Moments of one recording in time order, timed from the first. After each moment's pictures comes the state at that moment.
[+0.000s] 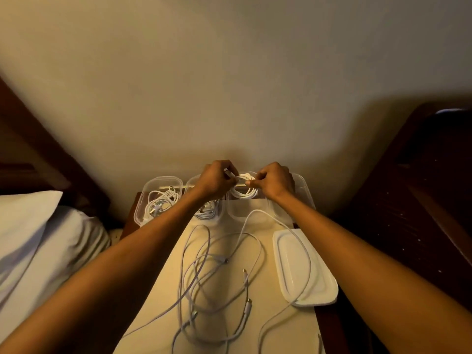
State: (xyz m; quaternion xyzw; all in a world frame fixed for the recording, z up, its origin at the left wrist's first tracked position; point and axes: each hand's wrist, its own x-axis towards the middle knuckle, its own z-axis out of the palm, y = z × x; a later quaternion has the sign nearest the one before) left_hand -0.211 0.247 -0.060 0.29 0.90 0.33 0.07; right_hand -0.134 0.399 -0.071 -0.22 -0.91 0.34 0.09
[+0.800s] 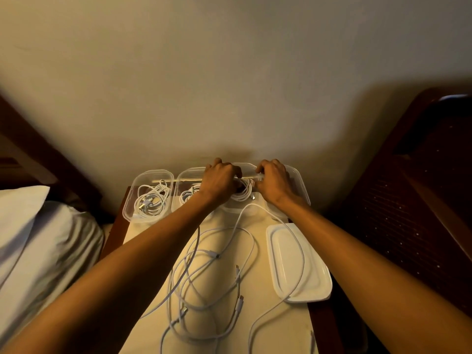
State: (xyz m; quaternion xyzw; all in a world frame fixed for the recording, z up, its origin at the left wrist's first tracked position) left_hand -0.205 0.278 -0.100 0.35 0.93 0.08 -0.06; right_hand -0.124 0.417 -0.098 -0.19 -0.93 0.30 0.09
